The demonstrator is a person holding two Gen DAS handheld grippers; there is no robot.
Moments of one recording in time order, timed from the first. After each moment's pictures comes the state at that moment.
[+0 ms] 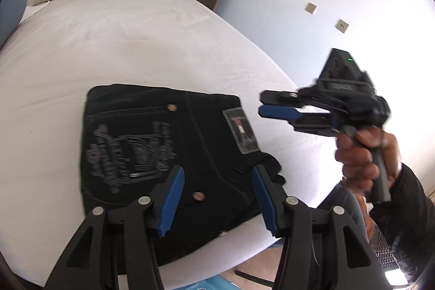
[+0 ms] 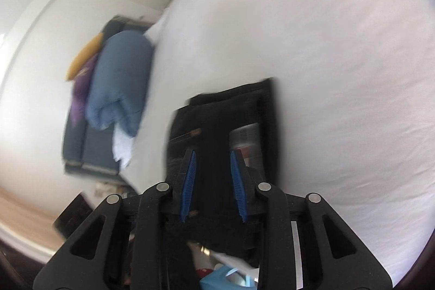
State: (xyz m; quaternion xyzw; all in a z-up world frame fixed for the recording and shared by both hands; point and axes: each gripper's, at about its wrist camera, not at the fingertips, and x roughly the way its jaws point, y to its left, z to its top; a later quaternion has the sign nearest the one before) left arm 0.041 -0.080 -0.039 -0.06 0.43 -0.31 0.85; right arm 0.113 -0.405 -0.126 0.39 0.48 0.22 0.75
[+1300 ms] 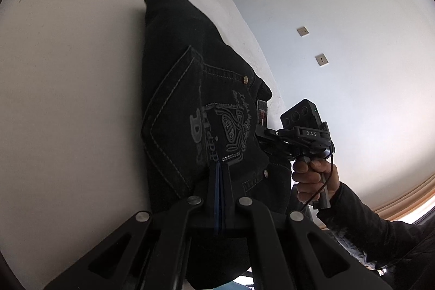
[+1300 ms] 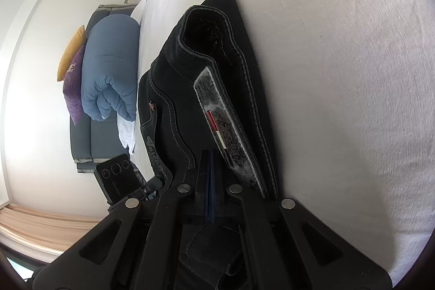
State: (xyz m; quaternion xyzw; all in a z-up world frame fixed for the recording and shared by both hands) left arm 0.097 0.022 -0.154 -0.28 0.51 -0.42 0.70; right arm 0.132 -0.363 -0.233 0.45 0.55 0.22 0.67
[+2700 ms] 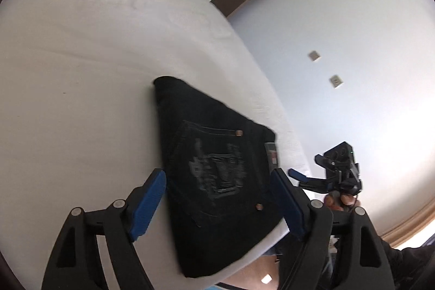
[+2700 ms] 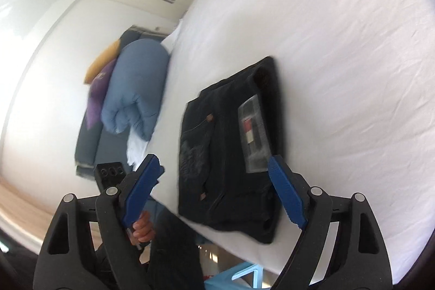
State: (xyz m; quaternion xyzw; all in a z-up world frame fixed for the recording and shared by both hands) left arm 0.104 0.057 -0.087 -0.23 0.46 -0.33 0.79; right arm 0.065 -0.385 -0.149 0.42 0.44 0.21 0.76
